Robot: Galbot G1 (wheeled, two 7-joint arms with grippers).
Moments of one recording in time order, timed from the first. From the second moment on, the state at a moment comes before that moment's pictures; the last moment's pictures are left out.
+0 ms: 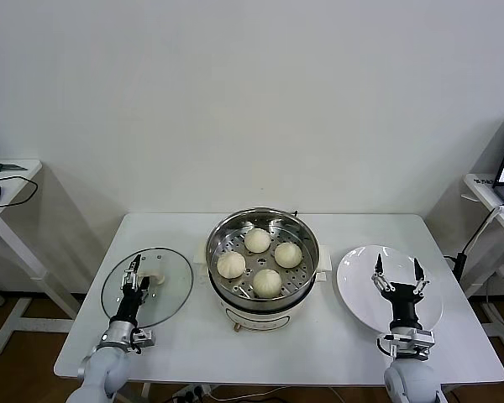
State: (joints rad) left arm 1.14 -1.26 -0.49 -1.31 1.22 -0.05 -0.32; right arm -1.30 1.21 0.53 1.57 0.28 0.40 0.24
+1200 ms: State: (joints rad) left arm 1.14 -1.25 -0.50 -1.33 1.19 -0.03 -0.27; right arm -1.30 1.22 0.54 1.60 0.26 0.39 0.26
